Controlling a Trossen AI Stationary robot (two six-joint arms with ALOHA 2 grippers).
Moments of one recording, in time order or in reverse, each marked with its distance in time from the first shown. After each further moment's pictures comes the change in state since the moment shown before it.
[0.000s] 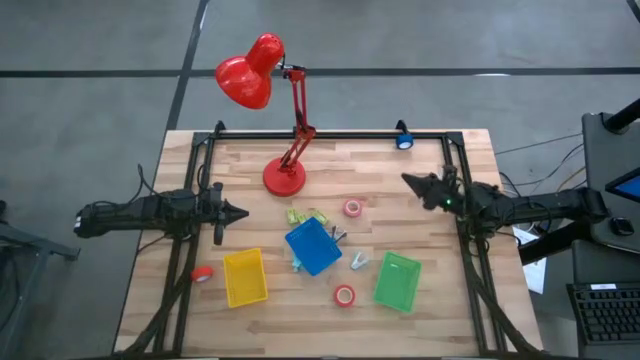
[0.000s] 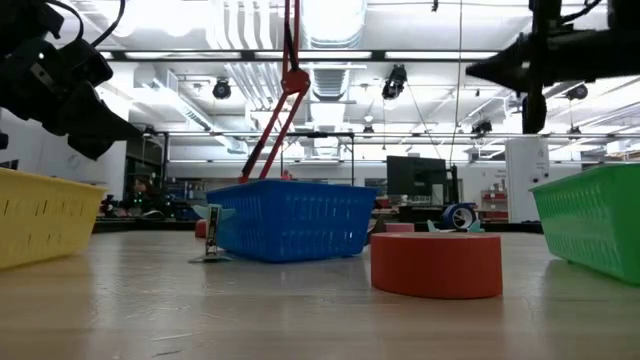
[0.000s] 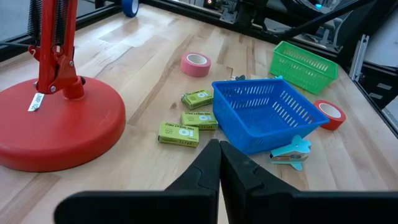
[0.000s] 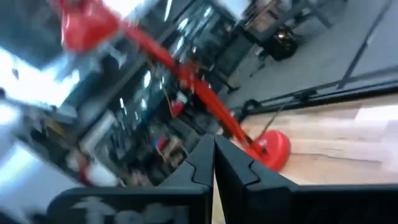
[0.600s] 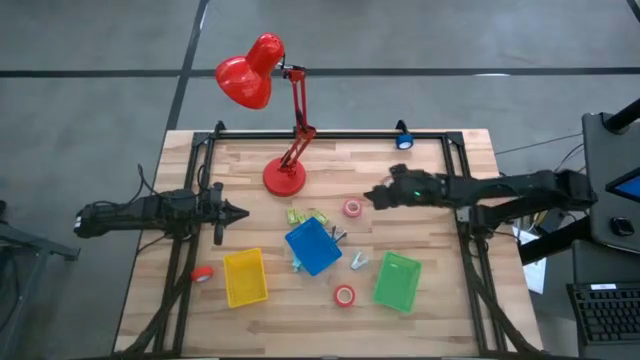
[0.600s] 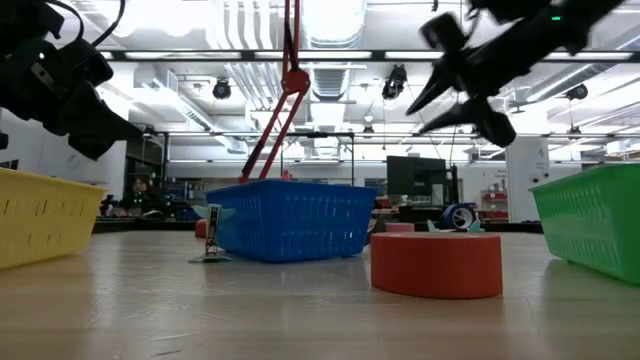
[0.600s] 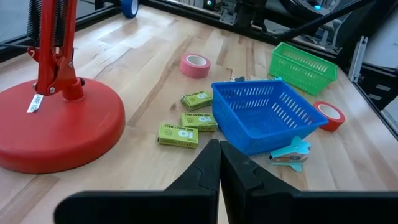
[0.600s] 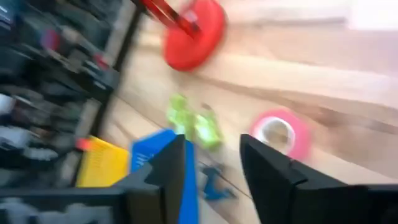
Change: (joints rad) left arm 0.000 0.002 -0.001 0.008 0.001 0.000; right arm -0.112 0.618 0.507 -0.602 -0.345 0.256
